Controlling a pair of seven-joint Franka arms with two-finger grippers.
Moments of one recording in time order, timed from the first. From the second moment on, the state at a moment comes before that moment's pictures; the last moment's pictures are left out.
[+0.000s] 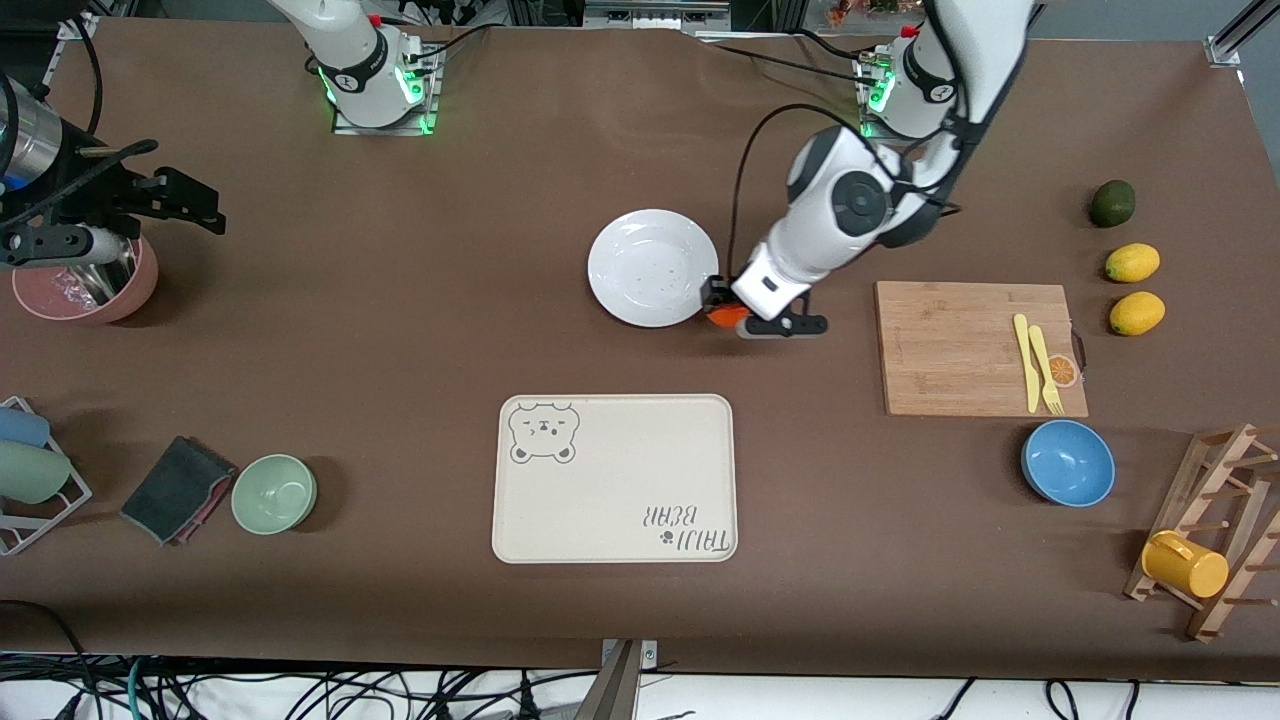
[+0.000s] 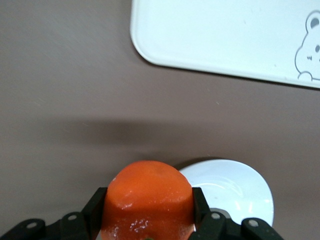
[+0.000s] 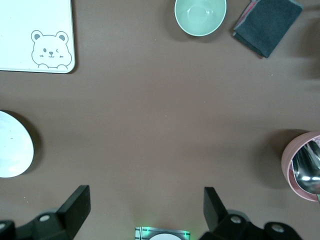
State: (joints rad) left arm -0.33 0.38 -0.33 -2.10 -0.32 2.56 -0.53; right arm 0.03 0.03 0.03 -1.57 0.03 1.48 0.00
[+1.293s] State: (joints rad) left arm -0.51 0.49 -0.39 -2.09 -0.30 2.60 -0.85; right arm 0.03 0.03 0.03 -1.57 0.03 1.48 0.00
